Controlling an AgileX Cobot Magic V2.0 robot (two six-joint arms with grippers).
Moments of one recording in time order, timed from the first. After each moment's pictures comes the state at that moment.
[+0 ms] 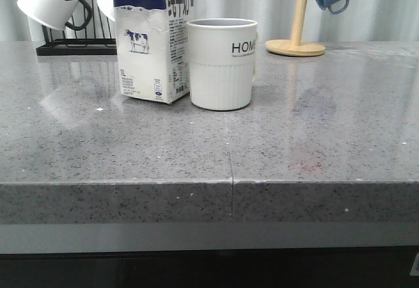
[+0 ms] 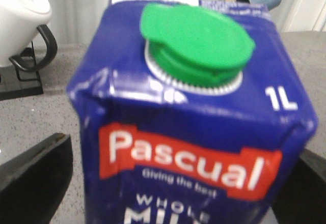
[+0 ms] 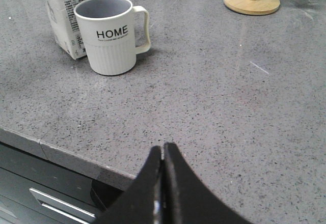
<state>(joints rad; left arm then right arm) -0.59 1.57 -0.99 -0.24 -0.30 0.01 0.42 0.23 -0.42 -0.07 0.55 0.11</state>
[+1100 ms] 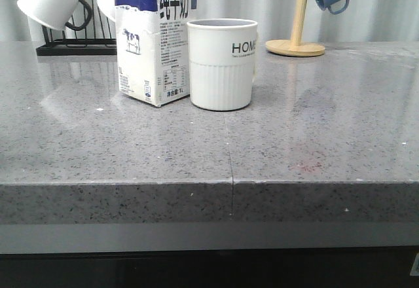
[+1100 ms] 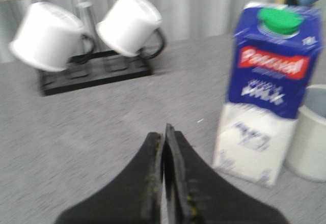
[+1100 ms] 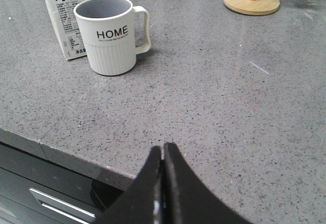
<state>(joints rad) -0.28 0.85 -0.65 -0.19 0.10 0.17 0.42 0.23 -0.42 -0.07 0.55 0.11</state>
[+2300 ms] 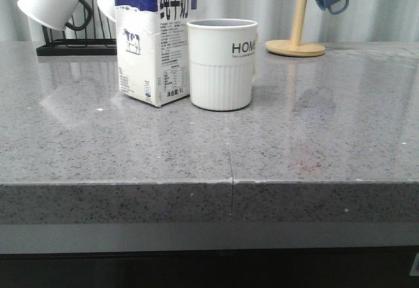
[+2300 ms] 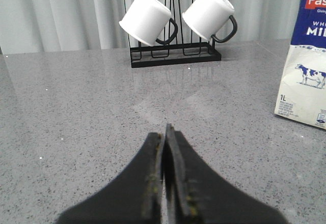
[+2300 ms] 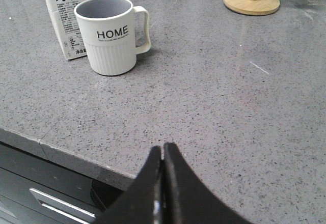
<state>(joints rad) -0.06 0.11 -0.21 -0.18 0.25 0.17 0.42 0.23 -0.42 -0.07 0.55 0.11</state>
